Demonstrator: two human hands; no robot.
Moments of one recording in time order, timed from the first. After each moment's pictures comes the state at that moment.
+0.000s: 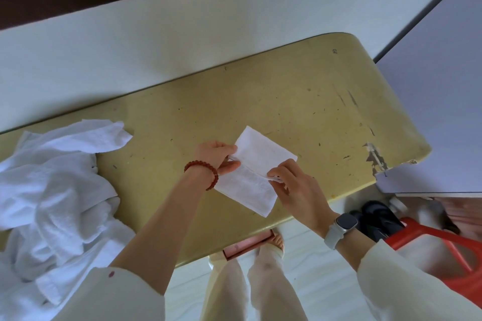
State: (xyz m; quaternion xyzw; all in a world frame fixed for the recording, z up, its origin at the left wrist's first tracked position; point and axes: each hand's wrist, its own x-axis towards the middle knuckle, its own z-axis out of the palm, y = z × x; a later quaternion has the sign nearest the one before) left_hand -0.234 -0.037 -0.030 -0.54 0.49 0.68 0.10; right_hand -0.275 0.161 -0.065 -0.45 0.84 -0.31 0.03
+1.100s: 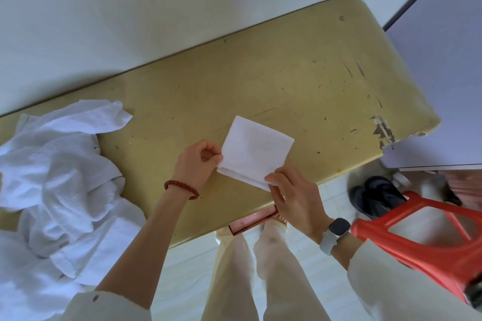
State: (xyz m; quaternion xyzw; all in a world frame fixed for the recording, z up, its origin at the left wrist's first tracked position) left_hand -0.165 -0.041 -0.047 -0.38 0.77 0.51 0.07; right_hand -0.222 0.172 -0.074 -0.43 0.86 -0.28 0.01
